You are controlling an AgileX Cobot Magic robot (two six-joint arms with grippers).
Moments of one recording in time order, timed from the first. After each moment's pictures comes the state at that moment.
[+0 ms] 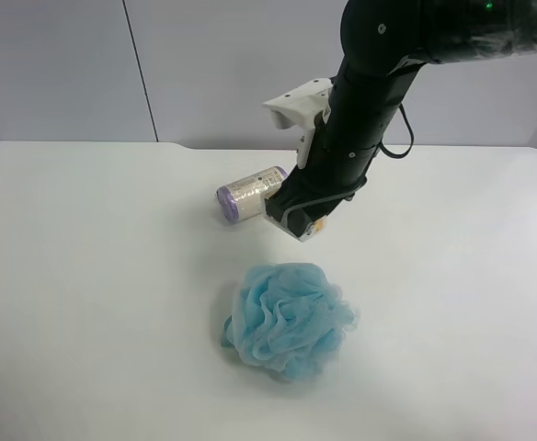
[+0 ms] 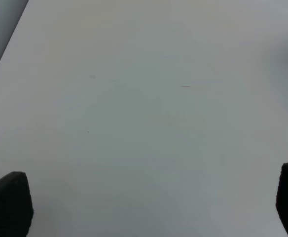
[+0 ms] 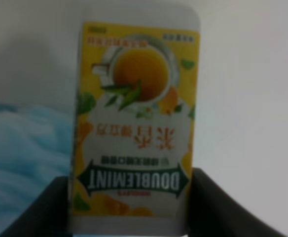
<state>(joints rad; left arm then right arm) 0.07 -0.01 -0.51 0.01 1.06 -0.02 0.64 1.77 -1.30 0.05 0.92 -0.21</state>
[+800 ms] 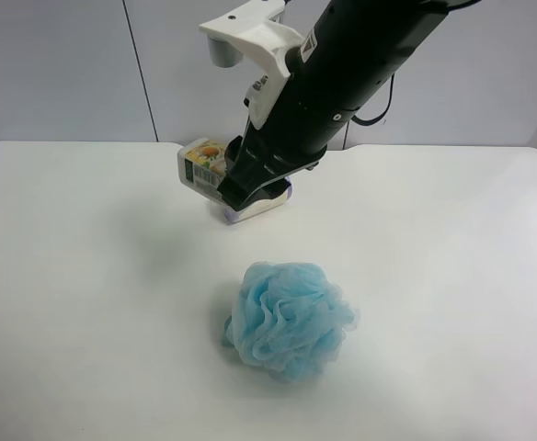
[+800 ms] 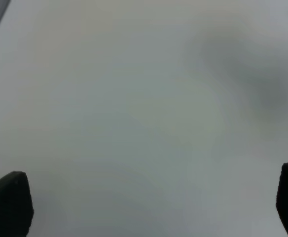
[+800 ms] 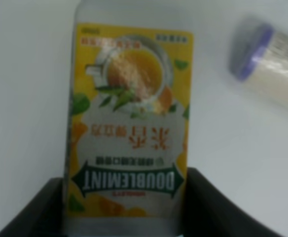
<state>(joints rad) 0.07 0.07 -0.52 -0.03 1.06 -0.02 0.75 1.61 -1.30 0.24 0.83 -0.47</state>
